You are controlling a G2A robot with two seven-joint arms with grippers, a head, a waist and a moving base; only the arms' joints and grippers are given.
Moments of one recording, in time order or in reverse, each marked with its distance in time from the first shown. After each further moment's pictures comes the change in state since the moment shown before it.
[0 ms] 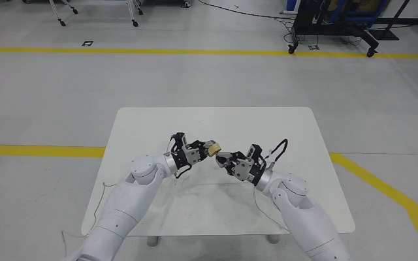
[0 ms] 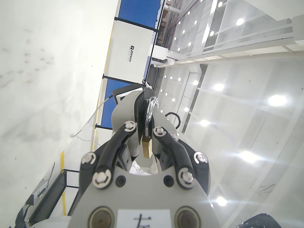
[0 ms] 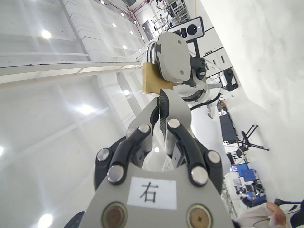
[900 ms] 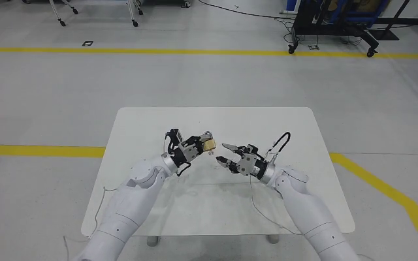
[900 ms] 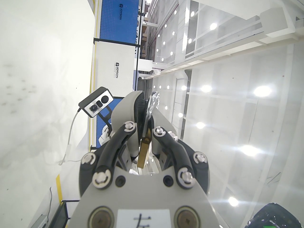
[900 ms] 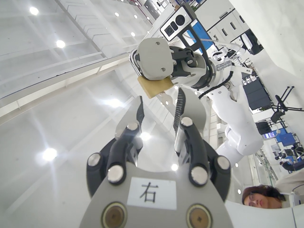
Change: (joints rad) left arm 0.032 -0.015 -0.022 -0.014 -0.018 -0.142 0.102; right arm 0.130 0.002 -0.008 0.228 0.148 0.098 0.180
